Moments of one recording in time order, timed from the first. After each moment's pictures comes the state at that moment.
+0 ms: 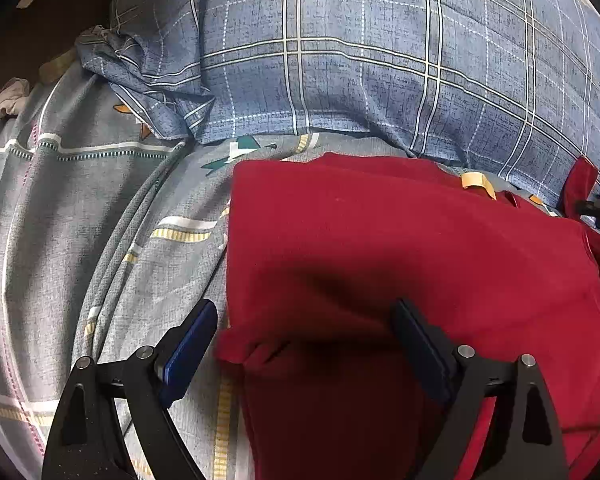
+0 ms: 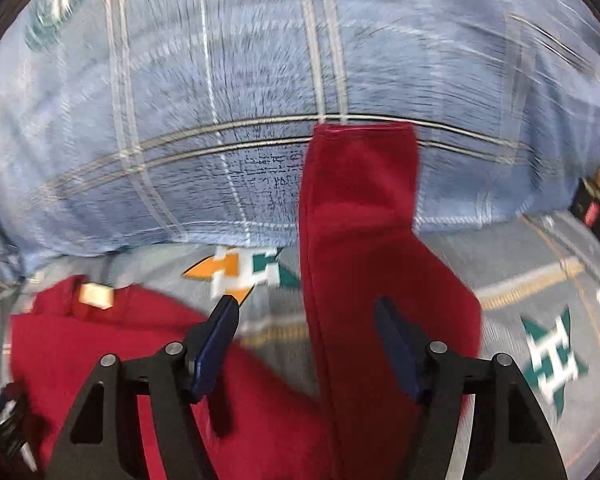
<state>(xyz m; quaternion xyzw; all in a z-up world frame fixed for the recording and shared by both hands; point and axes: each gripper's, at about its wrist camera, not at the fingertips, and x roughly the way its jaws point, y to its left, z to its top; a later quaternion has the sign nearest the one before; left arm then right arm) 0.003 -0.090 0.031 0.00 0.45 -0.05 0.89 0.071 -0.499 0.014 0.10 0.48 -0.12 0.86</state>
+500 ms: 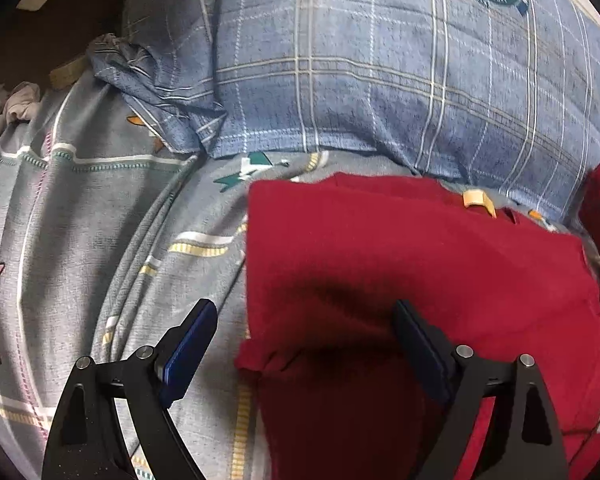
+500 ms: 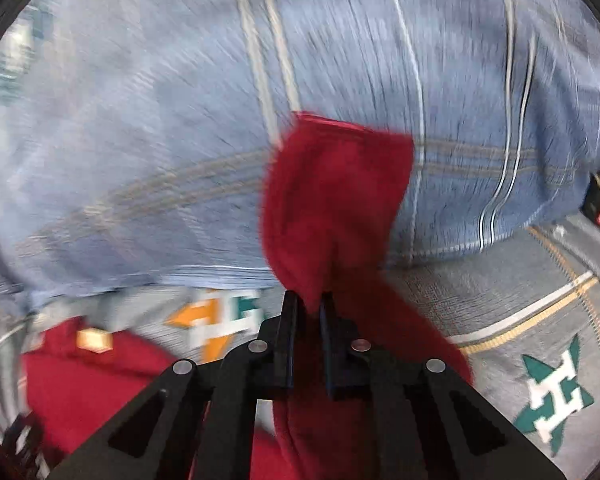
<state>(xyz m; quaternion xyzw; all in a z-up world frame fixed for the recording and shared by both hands) -0.002 -0.080 0.044 -0.01 0.43 -0.04 0.90 0.061 -0.535 0.034 0.16 0.45 -0.08 0.87</state>
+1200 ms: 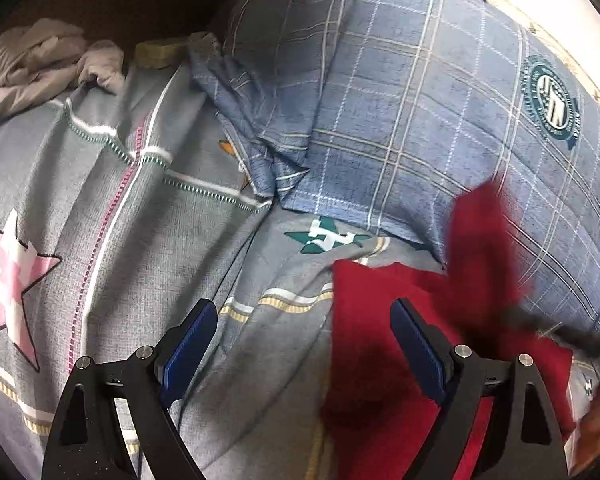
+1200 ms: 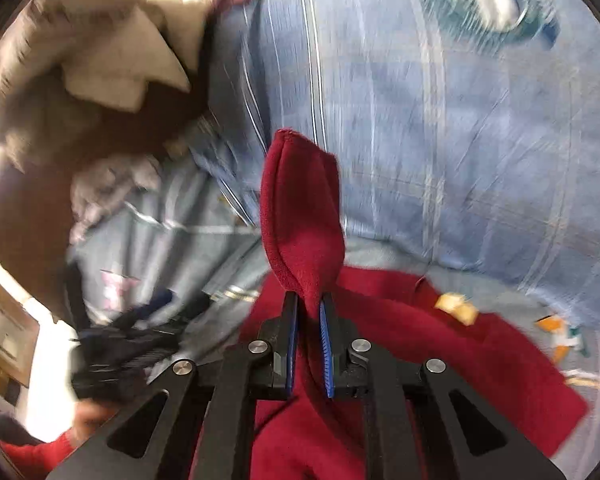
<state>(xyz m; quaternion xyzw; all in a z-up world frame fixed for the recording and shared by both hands) -0.023 0.002 0.076 -0.15 0.37 0.01 0.92 0.044 -0.249 0.094 0.07 0.42 0.26 0.87</state>
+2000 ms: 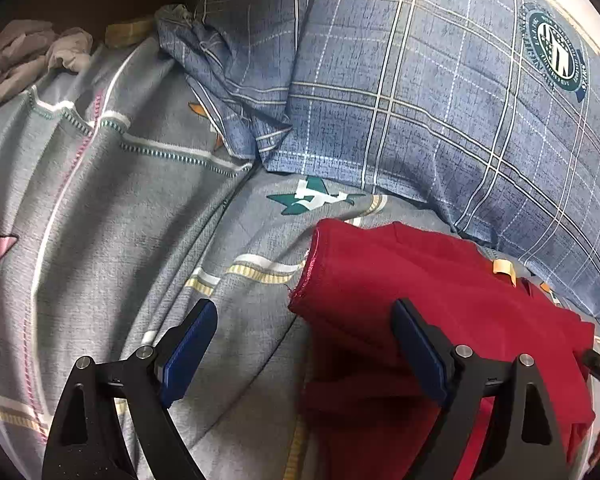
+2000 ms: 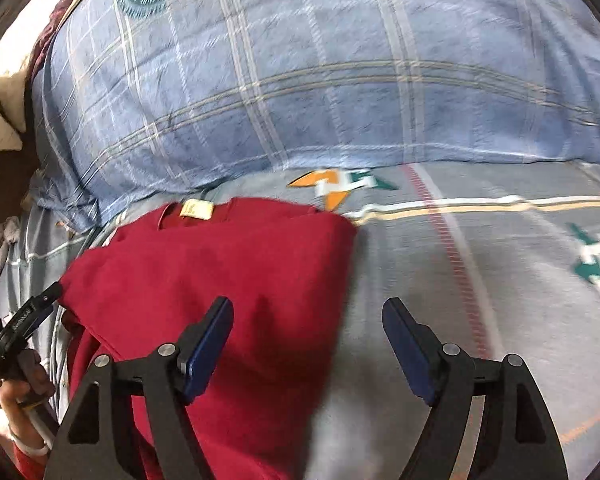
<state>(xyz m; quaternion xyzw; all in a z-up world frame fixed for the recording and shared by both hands) 0.007 -0.032 0.046 -0.11 0.41 0.02 0.90 -0.016 -0.448 0.010 0.16 0.46 0.02 0.87</state>
